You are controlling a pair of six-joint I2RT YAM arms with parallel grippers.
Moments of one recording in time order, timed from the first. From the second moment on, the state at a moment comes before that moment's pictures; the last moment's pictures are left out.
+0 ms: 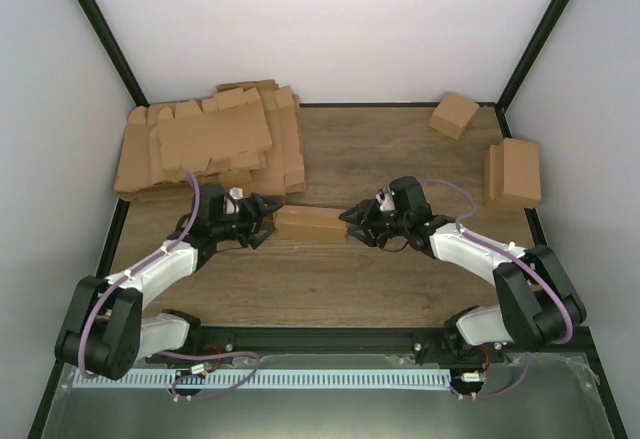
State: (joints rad) left arm -0.30 1.22 0.49 0.14 0.63 -1.34; right arm 0.48 1.36 0.63 0.04 -0.61 1.26
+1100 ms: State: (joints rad) left arm -0.30 1.27 0.46 0.20 0.62 -1.36; right arm 0.48 1.37 0.63 0.05 -0.61 1.26
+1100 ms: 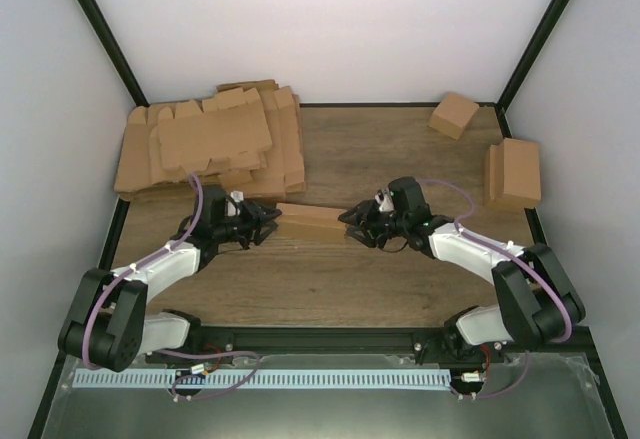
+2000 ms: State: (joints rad) left arm -0.30 1.29 0.42 0.26 0.62 -1.36; right arm 0.48 1.44 0.62 0.11 -0.63 1.24
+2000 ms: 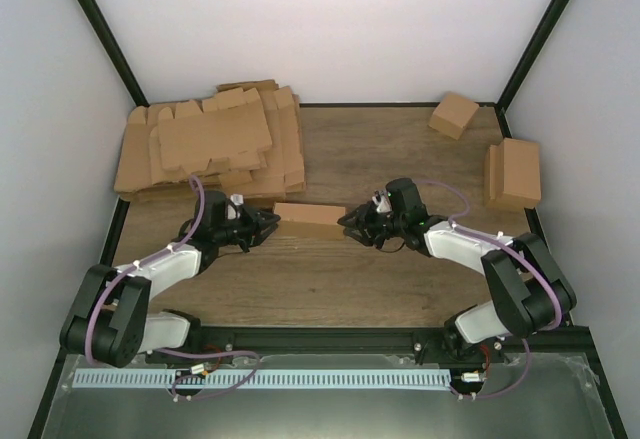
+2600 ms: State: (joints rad) left arm -0.27 1.17 0.67 -0.13 0.56 -1.12; right arm 0.48 1.33 0.67 -0.04 -0.58 1.06
